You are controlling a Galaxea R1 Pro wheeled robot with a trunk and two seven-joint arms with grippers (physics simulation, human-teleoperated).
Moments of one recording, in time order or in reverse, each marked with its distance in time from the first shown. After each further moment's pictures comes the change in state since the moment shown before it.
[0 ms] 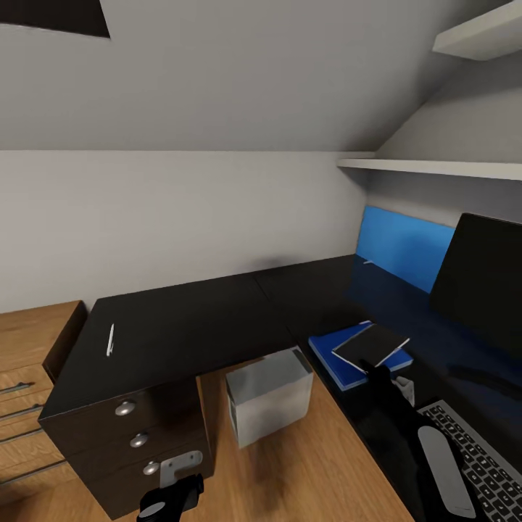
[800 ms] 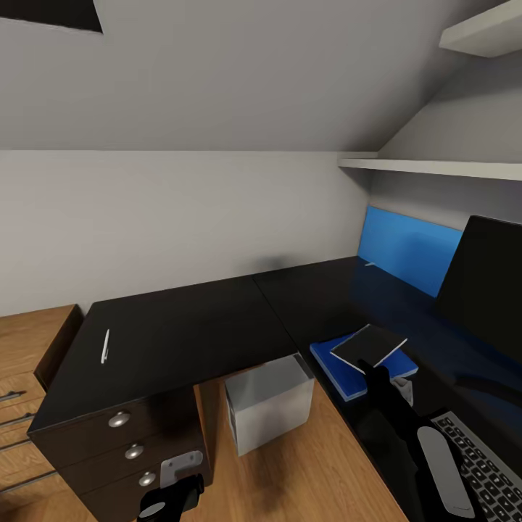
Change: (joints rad) left arm 0.000 0.000 -0.001 0.000 0.000 0.000 0.000; right arm 0.000 0.004 -0.002 0.002 -0.003 0.012 0.002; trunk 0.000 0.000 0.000
